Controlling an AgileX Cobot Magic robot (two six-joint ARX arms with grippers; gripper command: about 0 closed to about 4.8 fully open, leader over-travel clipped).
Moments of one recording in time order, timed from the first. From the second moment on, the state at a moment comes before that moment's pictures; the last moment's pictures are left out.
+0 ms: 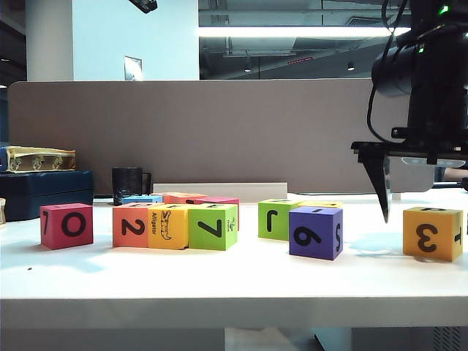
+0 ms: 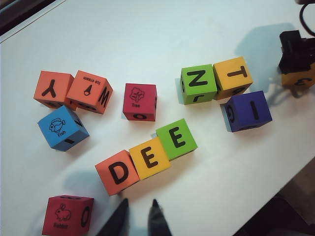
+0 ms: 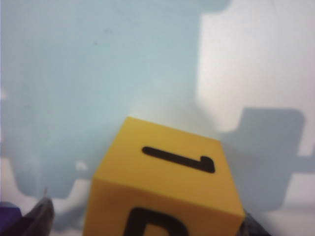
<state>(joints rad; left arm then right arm) -0.51 1.50 1.78 -1.10 0.09 0.19 0.22 1.81 1.33 -0.96 -0.02 0.76</state>
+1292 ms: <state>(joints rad) -0.51 1.50 1.78 -1.07 0.09 0.19 0.32 1.81 1.54 -0.90 -0.37 0.63</state>
